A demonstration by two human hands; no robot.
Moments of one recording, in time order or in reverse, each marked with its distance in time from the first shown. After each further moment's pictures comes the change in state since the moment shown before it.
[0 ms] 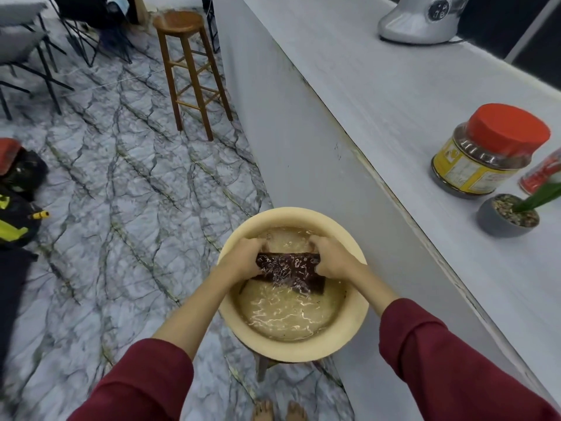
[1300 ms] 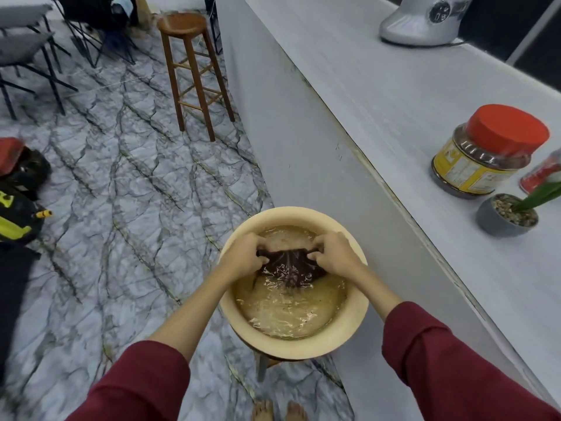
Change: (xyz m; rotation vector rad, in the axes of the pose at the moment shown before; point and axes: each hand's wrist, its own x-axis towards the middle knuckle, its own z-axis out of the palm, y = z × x) left_hand -0.007 0.006 -0.003 -0.181 0.129 -0.035; right_hand -0.008 -0.005 -0.003 0.145 0.197 0.049
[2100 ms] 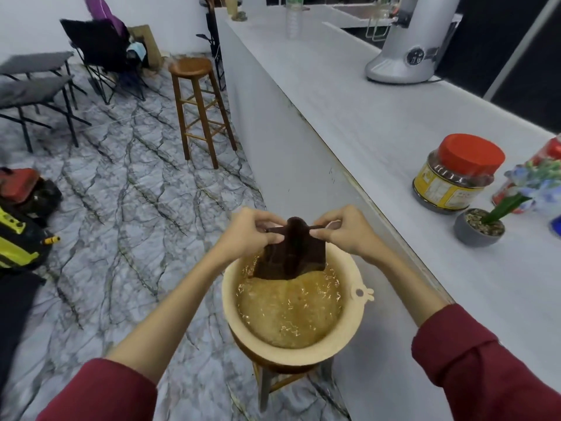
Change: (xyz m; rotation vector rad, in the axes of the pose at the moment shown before) left_hand -0.041 0.073 -0.083 -0.376 0.124 0.115; right_hand -0.046 -0.058 -0.092 0.326 0.136 -0.146
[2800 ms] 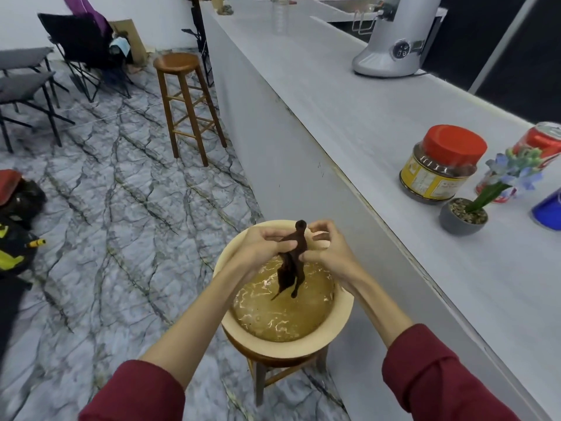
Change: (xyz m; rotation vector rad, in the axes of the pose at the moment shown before) left_hand 0.000 -0.013 0.056 -0.551 -0.051 -0.235; right_hand -0.021 0.050 0.040 0.421 0.036 0.158
